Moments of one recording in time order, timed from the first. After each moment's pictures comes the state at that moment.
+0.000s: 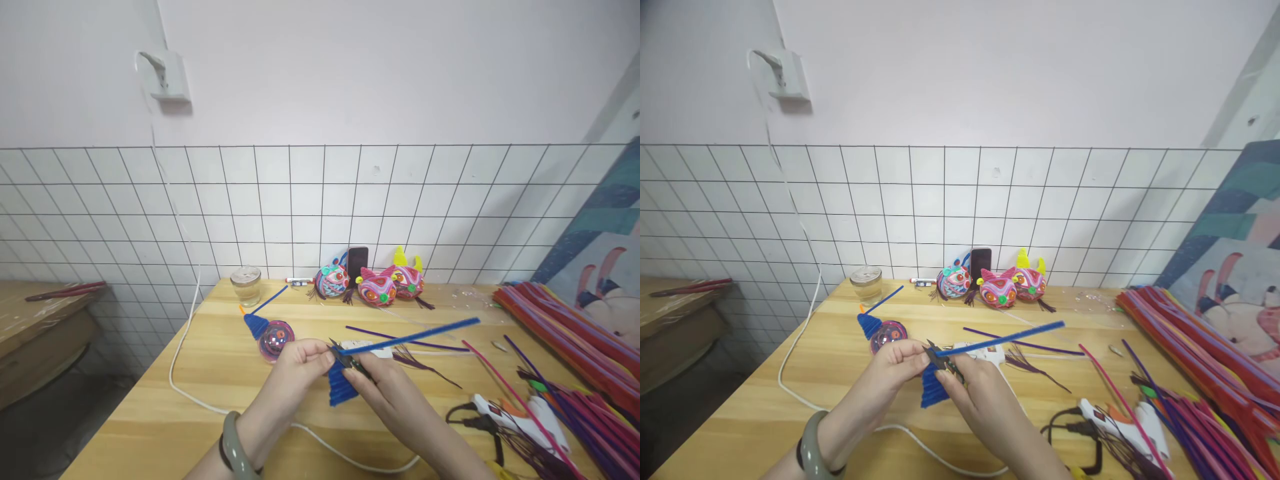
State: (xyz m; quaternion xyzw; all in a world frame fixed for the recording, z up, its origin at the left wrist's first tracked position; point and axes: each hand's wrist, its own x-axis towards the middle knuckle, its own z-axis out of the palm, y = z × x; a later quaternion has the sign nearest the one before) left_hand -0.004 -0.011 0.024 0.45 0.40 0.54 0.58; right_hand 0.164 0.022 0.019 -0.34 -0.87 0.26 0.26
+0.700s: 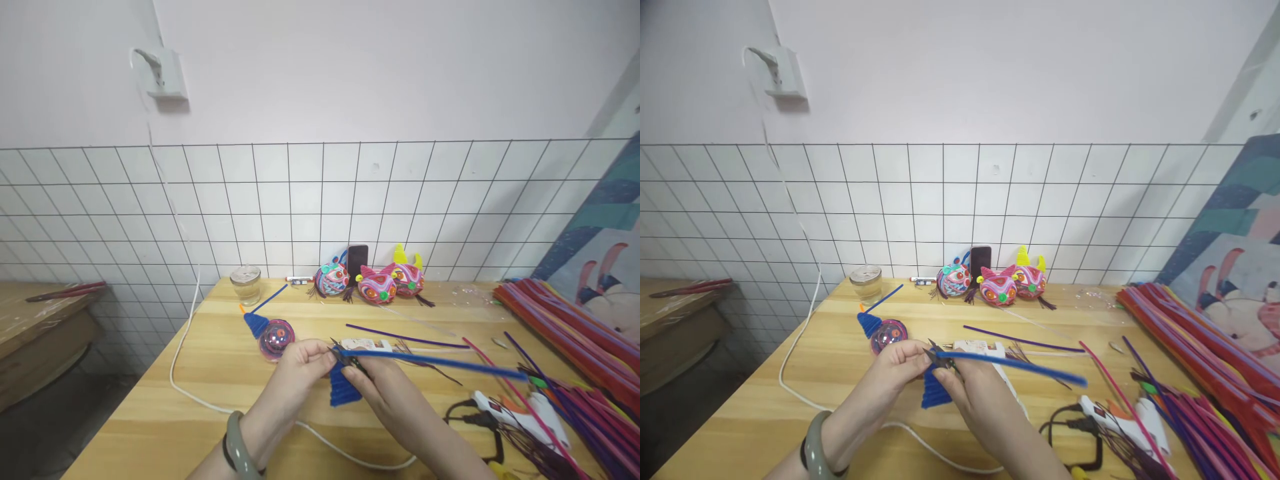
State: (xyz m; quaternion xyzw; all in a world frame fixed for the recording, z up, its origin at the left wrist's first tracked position) left_hand 0.001 -0.012 0.024 0.42 0.42 0.54 0.59; right_hand 0.162 0.021 0.021 -0.36 -0.86 0.28 0.25
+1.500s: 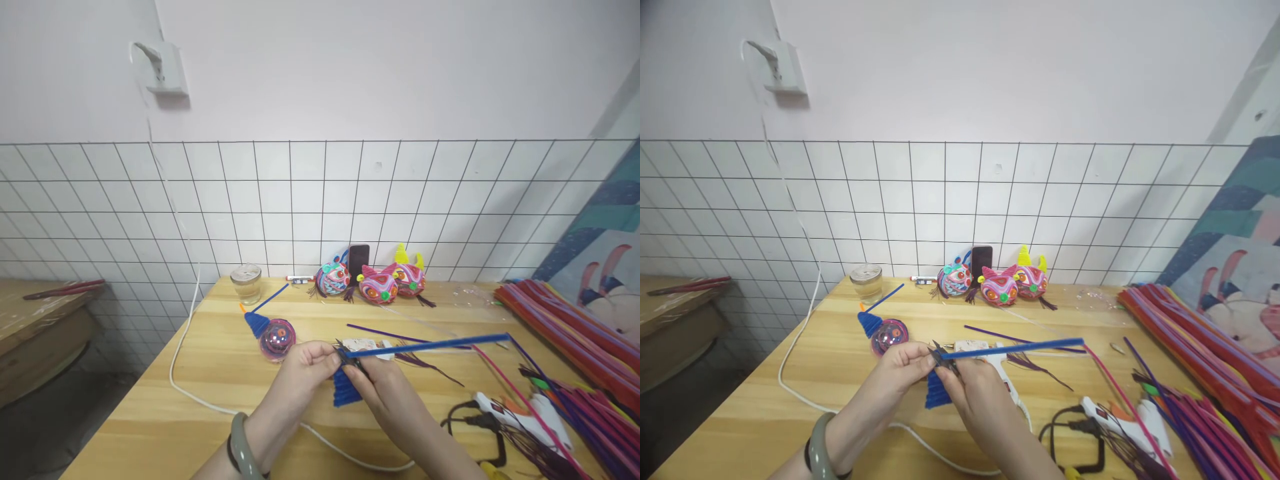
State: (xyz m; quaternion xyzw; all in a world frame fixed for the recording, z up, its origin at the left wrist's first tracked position) left_hand 0.003 -0.011 0.022 0.43 0.40 0.55 0.59; right_hand 0.155 0.021 0.005 -0.39 -0.86 0.18 0.27
